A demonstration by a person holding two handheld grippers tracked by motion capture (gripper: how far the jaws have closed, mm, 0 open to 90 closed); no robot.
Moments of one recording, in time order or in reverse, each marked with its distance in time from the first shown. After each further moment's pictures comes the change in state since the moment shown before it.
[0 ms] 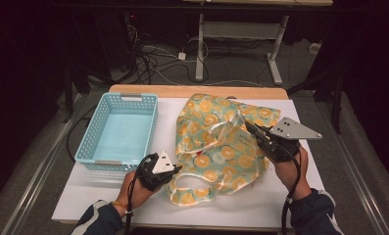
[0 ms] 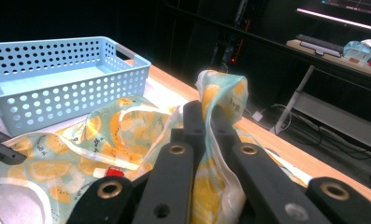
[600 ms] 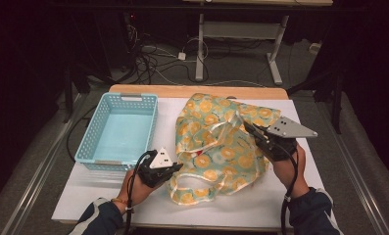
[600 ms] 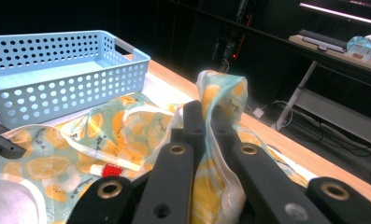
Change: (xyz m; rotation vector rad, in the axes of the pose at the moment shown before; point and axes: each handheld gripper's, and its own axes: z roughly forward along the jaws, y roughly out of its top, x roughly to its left) left arm 0.008 0.003 0.004 -0.033 -0.044 -0.026; right arm -0.002 -0.004 0.008 0.018 0.005 0.000
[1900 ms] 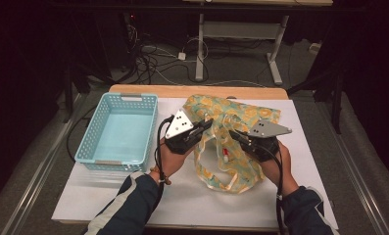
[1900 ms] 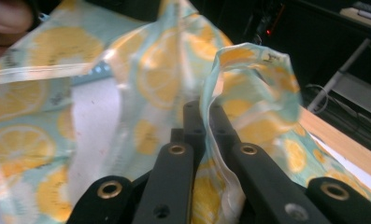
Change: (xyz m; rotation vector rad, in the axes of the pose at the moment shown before) left arm 0.011 0.106 0.011 -0.513 0.073 -0.081; right arm 0.013 -0.010 0.034 0.115 0.118 -0.048
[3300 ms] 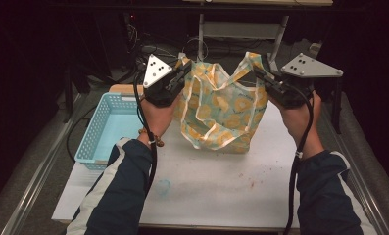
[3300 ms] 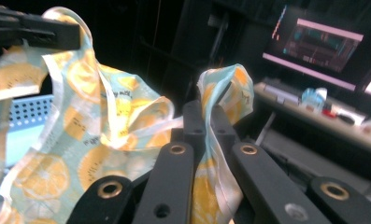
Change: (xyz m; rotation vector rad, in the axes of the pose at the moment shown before) left arm 0.055 0.097 -0.022 -0.136 0.273 -0.033; right arm -0.068 0.116 -0.052 -0.226 -0.212 -0.008
